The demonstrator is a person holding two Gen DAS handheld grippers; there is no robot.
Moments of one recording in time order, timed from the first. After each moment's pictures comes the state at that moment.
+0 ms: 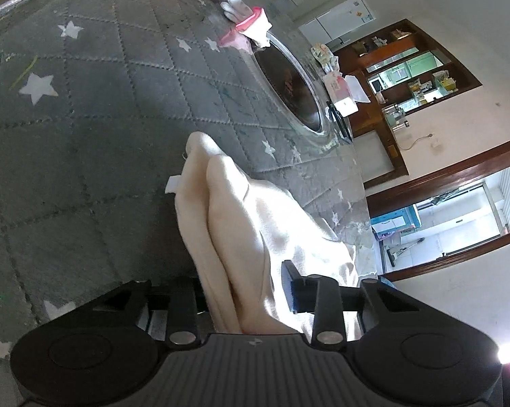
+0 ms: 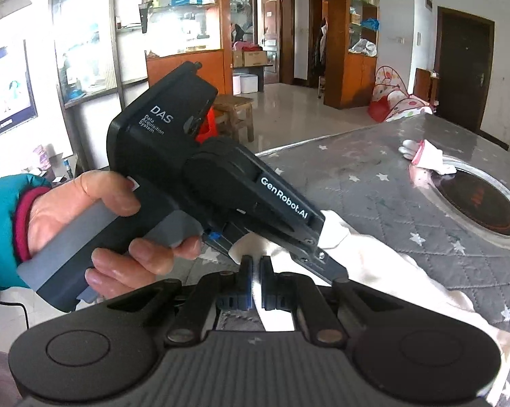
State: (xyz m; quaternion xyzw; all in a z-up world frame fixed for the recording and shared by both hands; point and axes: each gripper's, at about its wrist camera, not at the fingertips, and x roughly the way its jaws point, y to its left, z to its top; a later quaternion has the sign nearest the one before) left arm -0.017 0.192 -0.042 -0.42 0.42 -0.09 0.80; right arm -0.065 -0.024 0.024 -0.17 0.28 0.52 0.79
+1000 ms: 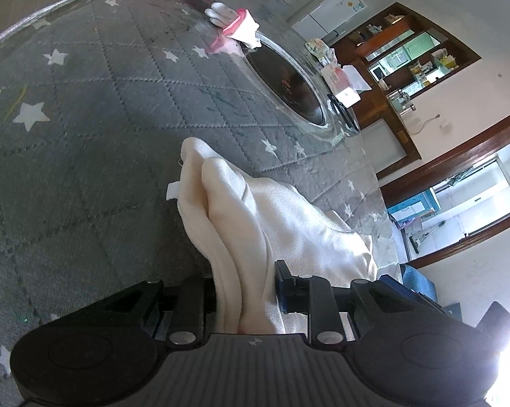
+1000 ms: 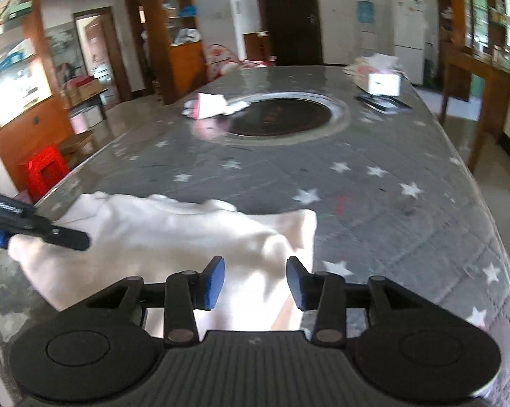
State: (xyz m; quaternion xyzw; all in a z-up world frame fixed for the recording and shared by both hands) left arm -0.017 0.178 -0.037 -0.36 0.42 -0.08 0.83; right arm 0.032 -0.177 -0.013 -0.02 0.36 0.26 0.90
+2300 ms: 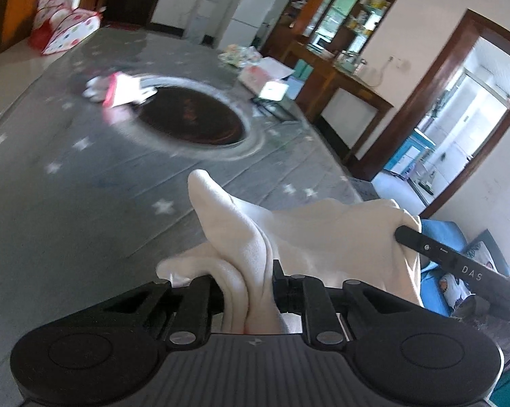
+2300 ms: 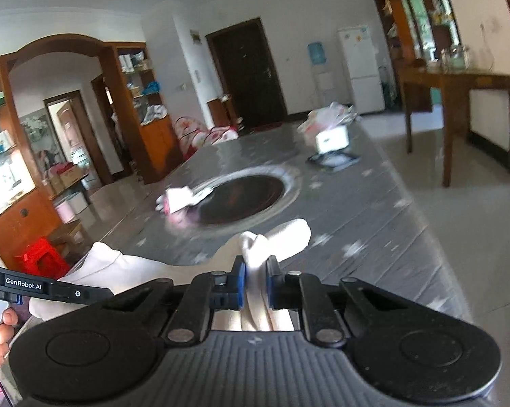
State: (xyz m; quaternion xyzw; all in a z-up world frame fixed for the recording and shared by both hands) left arm 0.030 0.076 0.044 -0.17 0.38 -0.14 0.90; right arm 0.034 -0.242 0.052 0.08 0.27 0.21 0.94
